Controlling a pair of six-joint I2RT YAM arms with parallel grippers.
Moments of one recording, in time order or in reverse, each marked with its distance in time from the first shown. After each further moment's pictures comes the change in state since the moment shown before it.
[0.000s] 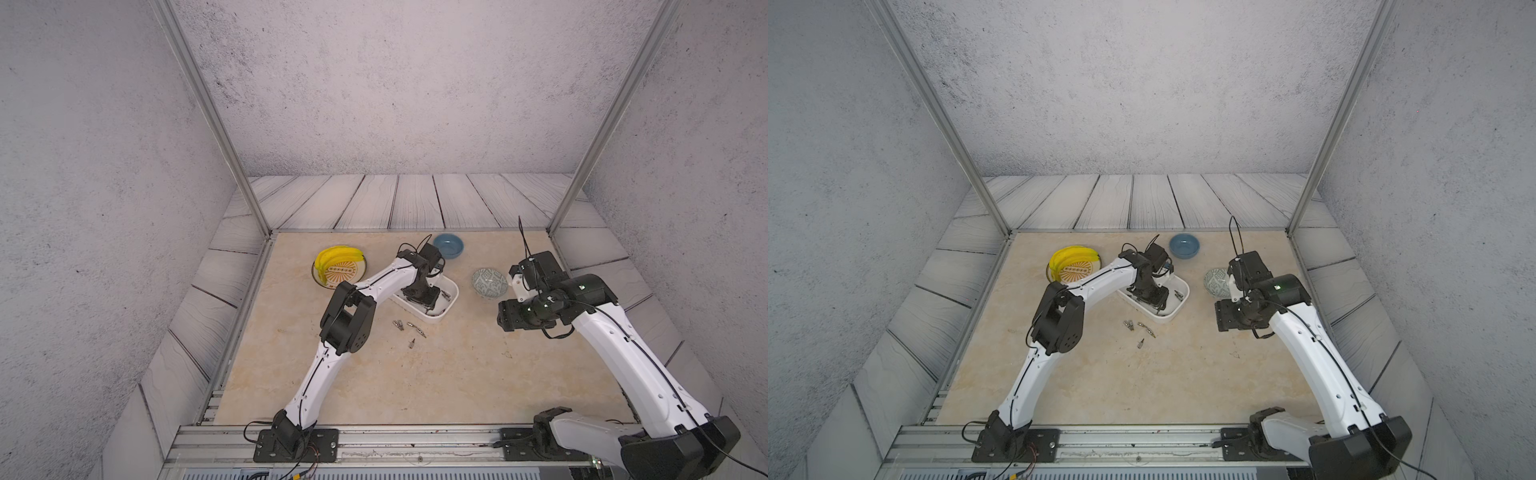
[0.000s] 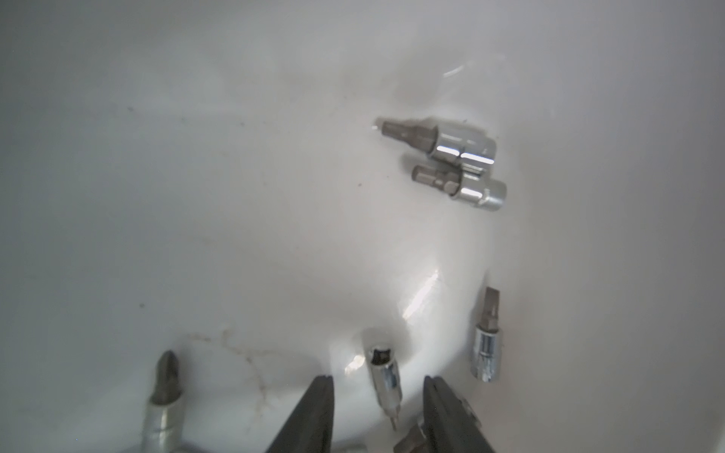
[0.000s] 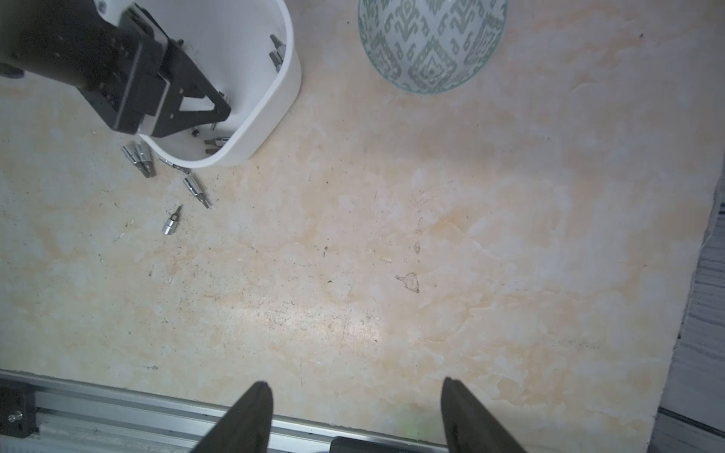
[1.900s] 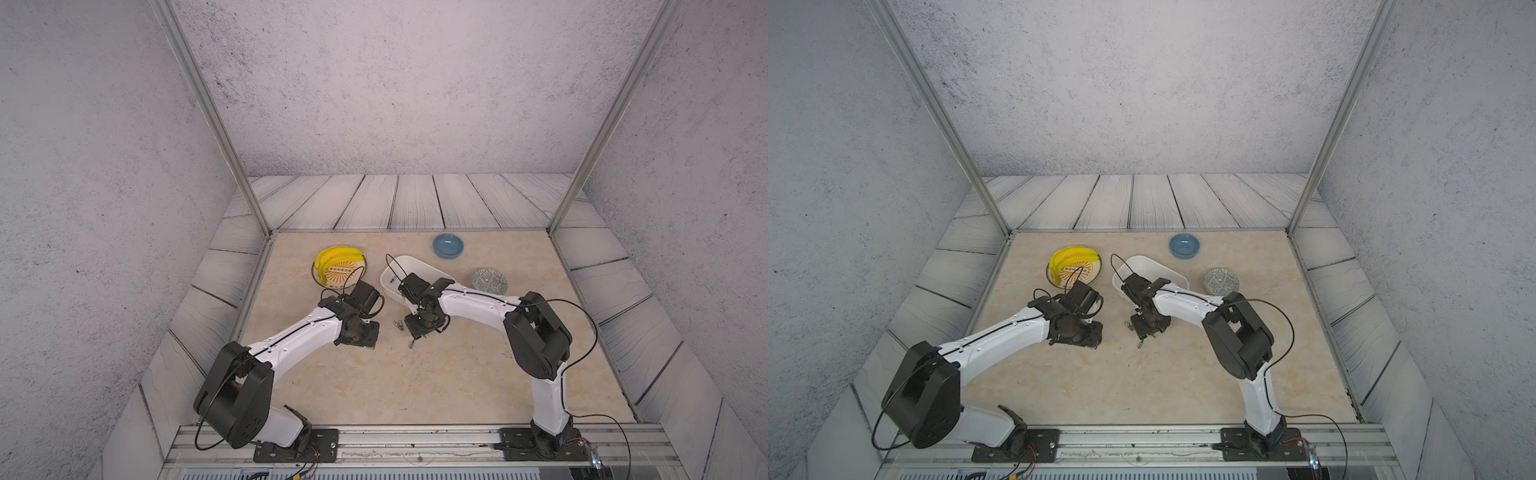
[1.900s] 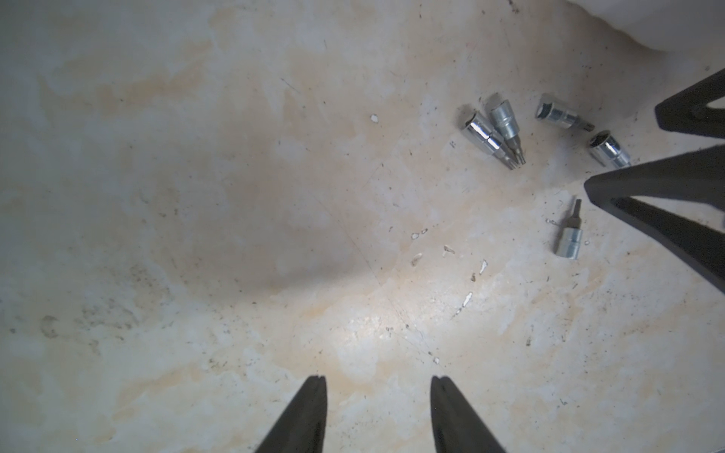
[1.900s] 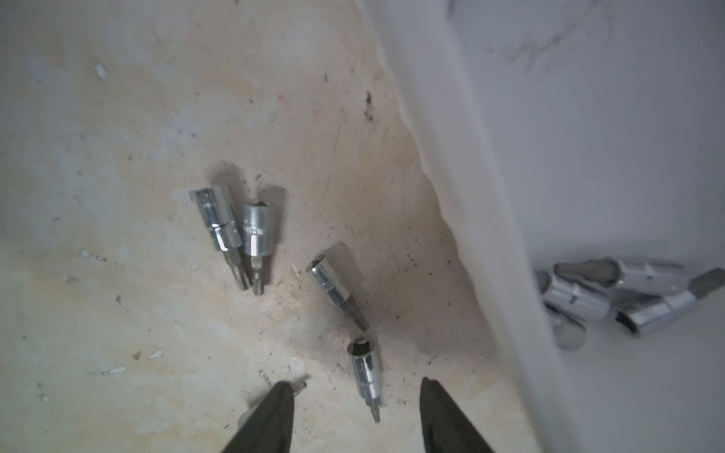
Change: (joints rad) left arm 0.105 -0.952 -1.152 0.244 -0.190 -0.257; right arm 0.481 0.818 0.188 0.489 0.054 0.045
